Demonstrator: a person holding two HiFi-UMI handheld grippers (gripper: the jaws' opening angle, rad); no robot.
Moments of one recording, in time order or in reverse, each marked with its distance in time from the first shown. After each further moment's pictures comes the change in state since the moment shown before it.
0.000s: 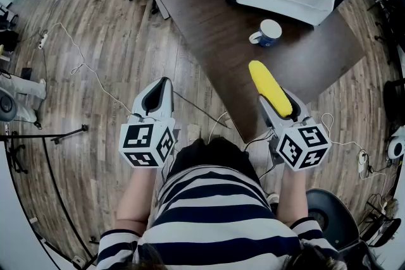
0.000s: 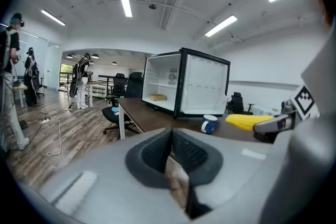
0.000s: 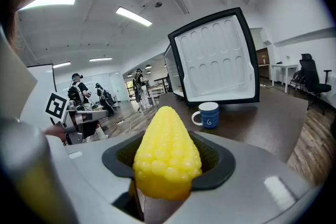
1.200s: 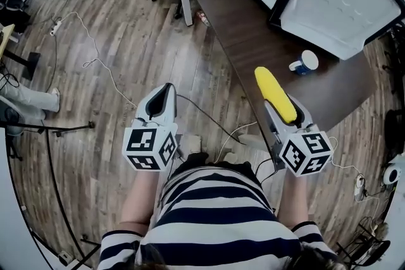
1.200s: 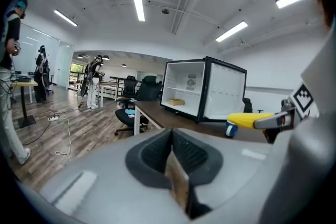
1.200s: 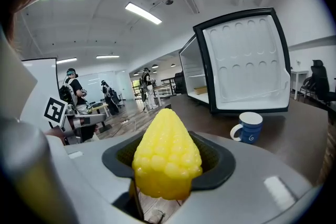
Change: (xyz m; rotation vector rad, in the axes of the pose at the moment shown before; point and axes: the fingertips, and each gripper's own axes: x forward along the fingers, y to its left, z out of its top) left arm -0.029 0.147 0.007 -0.057 -0.045 0.069; right arm 0.090 0.111 0.038 -0.063 -0.010 0.043
